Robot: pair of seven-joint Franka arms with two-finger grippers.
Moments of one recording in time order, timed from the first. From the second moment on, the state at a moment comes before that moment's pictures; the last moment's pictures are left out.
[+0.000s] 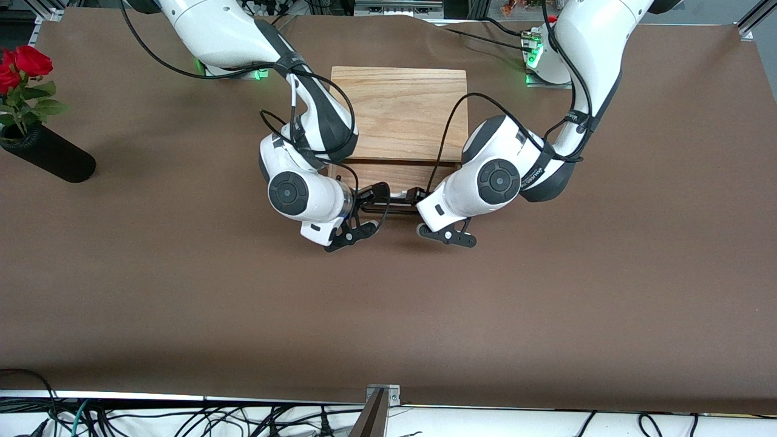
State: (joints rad) left arm -0.27 0.63 -0.34 -1.50 -0.16 1.98 -0.34; right arm 0.58 0.72 0.02 -1.36 0.38 1.95 0.07
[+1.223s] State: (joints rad) left arm -0.27 0.63 -0.34 -1.49 -0.18 1.72 -0.34; right arm 0.59 0.72 0.04 -1.34 0.39 1.71 0.10
